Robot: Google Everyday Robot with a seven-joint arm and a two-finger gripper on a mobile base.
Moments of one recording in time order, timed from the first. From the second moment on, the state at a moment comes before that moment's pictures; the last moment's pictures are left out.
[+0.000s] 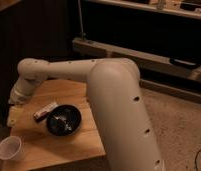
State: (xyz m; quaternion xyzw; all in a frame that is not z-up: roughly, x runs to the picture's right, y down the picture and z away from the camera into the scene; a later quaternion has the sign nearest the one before) arm -0.413 0.097 0.658 -0.41 -0.39 -0.03 0.82
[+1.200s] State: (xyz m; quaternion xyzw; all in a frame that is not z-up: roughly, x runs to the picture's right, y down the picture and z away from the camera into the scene) arm -0.390 0.082 0.651 -0.27 -0.37 -0.21 0.86
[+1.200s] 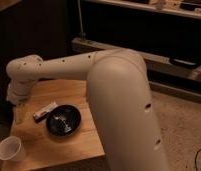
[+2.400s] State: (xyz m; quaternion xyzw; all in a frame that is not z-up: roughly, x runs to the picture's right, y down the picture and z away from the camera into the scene) arm -0.375 0.096 0.649 -0.13 -0.52 -0.41 0.74
